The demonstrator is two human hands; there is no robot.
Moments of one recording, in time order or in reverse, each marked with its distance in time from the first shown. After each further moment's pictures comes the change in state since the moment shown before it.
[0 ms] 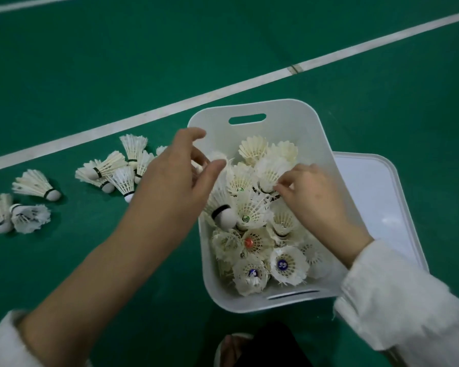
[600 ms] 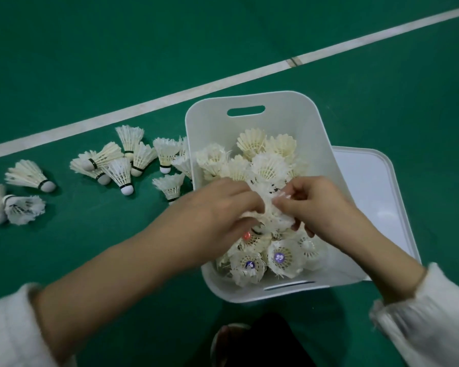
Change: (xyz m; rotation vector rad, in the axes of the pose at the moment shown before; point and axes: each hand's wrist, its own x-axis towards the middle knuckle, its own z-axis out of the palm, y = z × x) left_hand -0.013 -0.009 0.020 0.244 -0.391 0.588; right_hand -0.034 -0.016 -0.035 0.550 -0.310 0.260
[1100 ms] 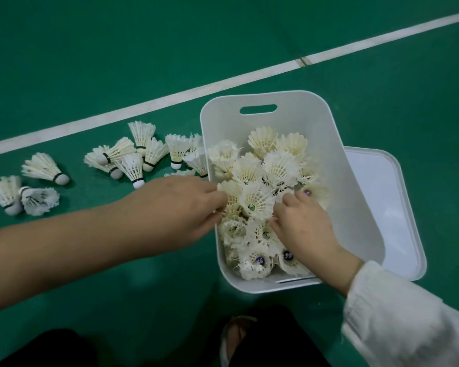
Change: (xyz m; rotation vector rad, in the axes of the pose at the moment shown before) left_hand -0.031 -0.036 -0.028 0.314 -0.154 0.053; right_hand 0.006 0.023 0.057 -0.908 0.127 -0.287
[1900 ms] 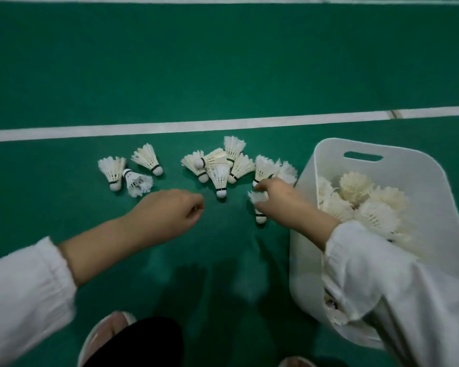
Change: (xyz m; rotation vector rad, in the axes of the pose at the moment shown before) left_hand -0.131 -0.115 0.043 -0.057 -0.003 -0.625; right_hand 0.111 -0.168 -0.052 0.353 -0.274 -0.175
